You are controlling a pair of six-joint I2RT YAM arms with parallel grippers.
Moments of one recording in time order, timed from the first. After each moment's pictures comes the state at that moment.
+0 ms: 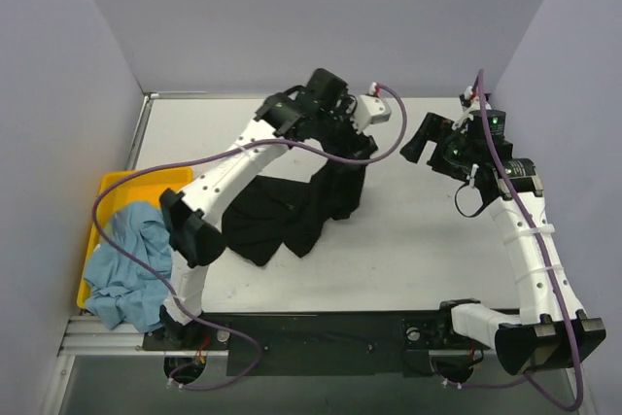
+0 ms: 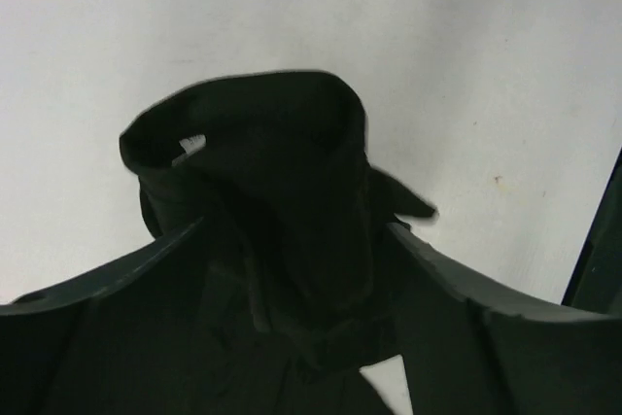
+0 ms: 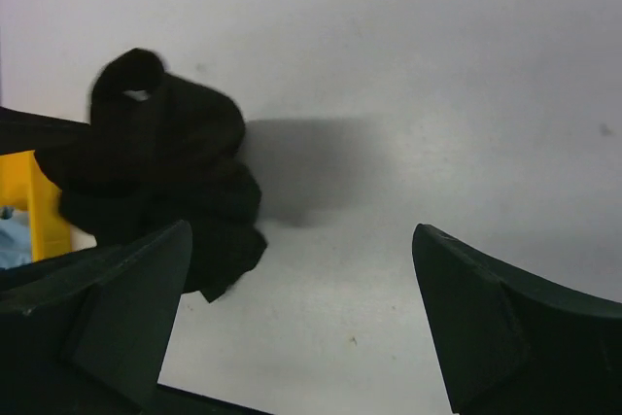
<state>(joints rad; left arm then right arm) -0.77 1.97 2.28 -1.05 0.30 0.34 0.13 1.15 1.28 -0.71 -0.17 0.42</state>
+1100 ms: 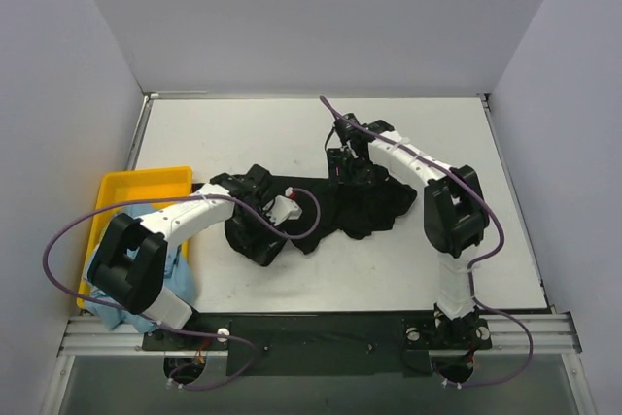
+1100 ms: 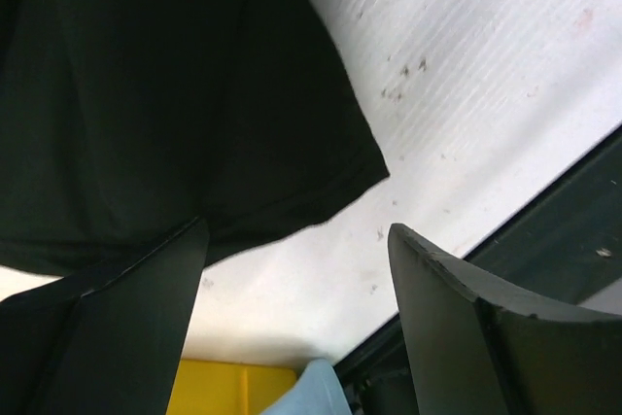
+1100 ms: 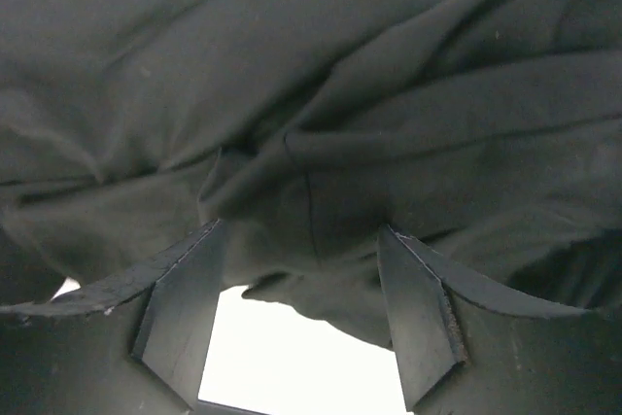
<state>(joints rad) -0.57 1.53 1.01 -0.92 0.21 0.38 0.53 1.97 1.58 -0.87 0.00 0.40</state>
